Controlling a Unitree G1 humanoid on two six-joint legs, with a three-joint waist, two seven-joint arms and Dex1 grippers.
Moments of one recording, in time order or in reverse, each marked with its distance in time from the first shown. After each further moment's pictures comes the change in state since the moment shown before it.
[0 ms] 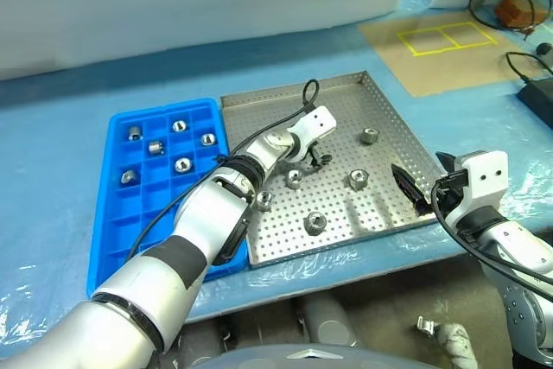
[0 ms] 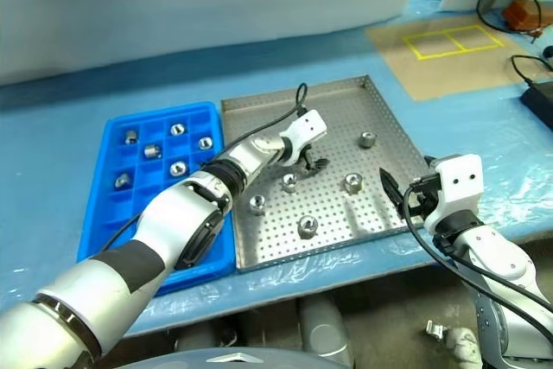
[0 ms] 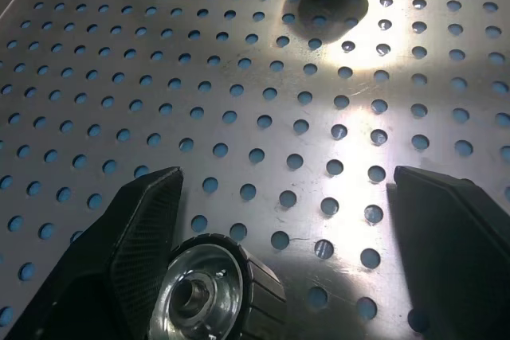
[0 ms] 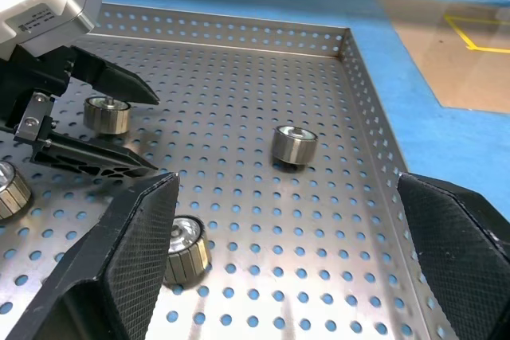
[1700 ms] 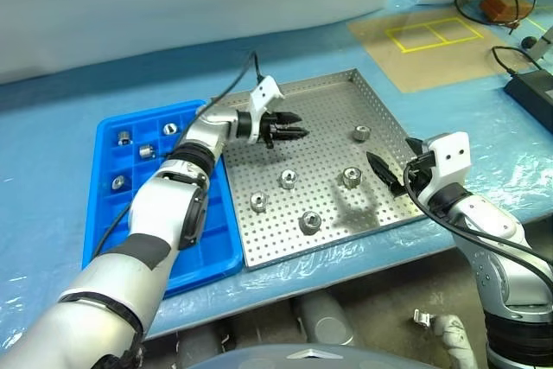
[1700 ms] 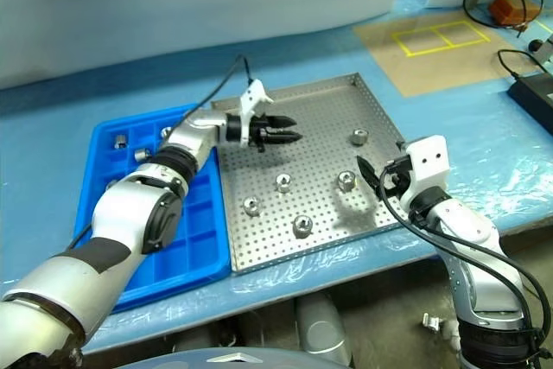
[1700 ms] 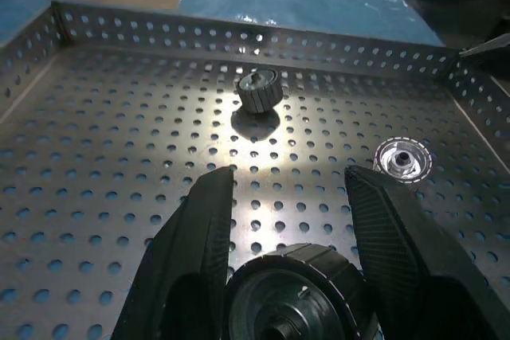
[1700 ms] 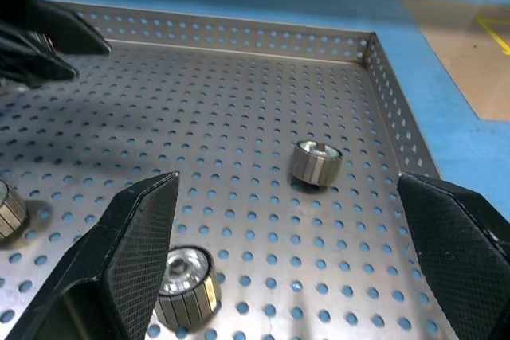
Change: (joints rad) left arm 0.051 0.264 0.229 -0.152 -0.193 -0.103 -0.657; right arm -0.193 -0.005 0.151 0.191 -0.054 -0.061 0.045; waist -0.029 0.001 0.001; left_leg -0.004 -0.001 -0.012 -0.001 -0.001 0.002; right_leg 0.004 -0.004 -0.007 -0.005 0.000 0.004
